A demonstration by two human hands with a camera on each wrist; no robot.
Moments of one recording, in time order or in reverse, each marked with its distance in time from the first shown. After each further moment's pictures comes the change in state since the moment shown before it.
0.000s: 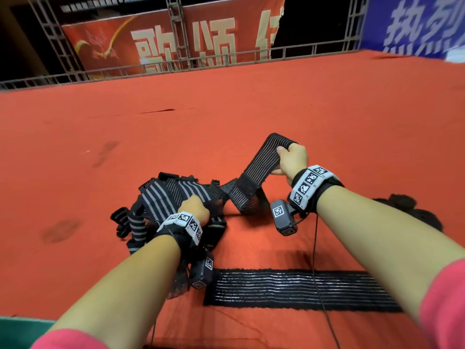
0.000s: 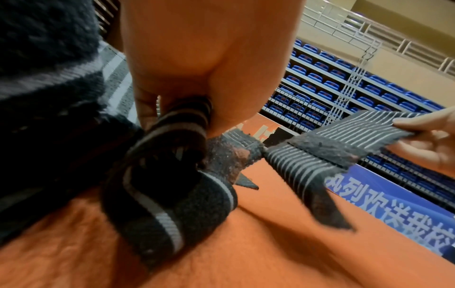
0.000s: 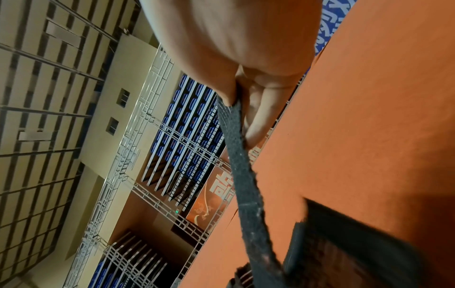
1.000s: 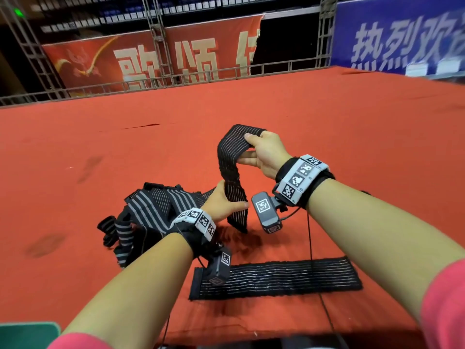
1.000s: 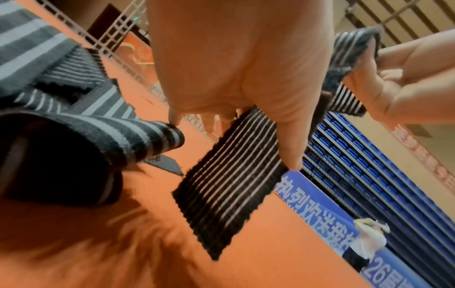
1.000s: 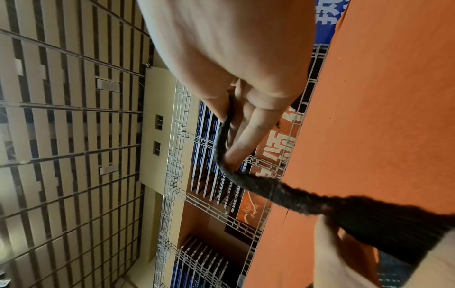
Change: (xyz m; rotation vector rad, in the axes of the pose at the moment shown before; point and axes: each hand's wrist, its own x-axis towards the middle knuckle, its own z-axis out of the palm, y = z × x) left_hand -0.053 0.085 0.009 -0.666 -0.208 0.468; right_hand -0.090 -0.088 -0.032 0.376 -0.372 -0.052
